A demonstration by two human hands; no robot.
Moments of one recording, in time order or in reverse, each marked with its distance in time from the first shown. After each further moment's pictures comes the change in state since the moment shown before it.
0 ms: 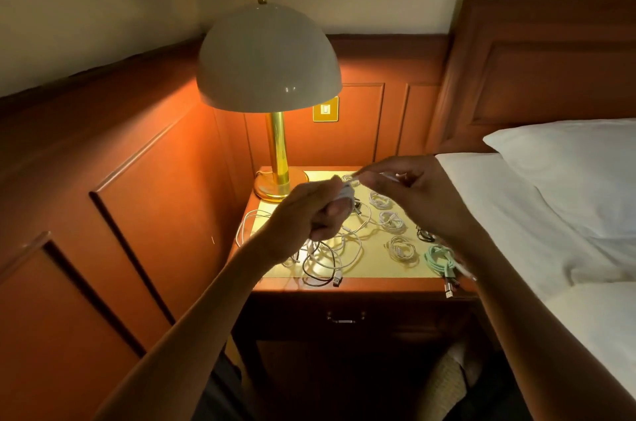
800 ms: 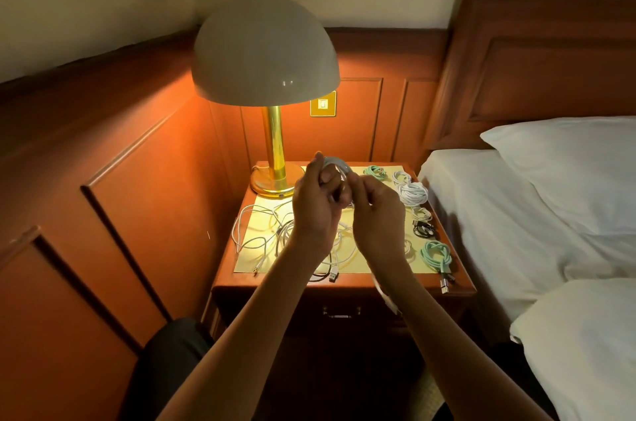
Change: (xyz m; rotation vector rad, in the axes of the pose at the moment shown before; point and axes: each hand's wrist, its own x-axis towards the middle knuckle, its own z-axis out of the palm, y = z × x) left_hand 0.035 -0.026 0.028 -0.452 0.650 0.074; right_hand -0.017 0.026 0.081 -0.141 0.413 0.229
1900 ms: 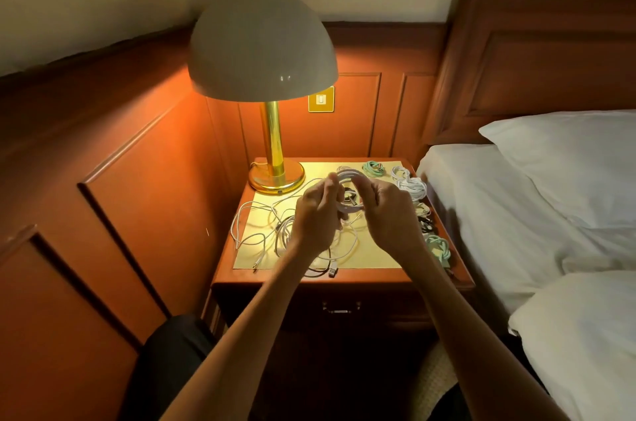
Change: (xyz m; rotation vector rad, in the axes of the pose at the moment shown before) left_hand 0.006 -0.025 -0.033 0.836 -0.042 0.147; right_hand 0.016 0.027 -0.021 -0.261 -0.235 -0.112
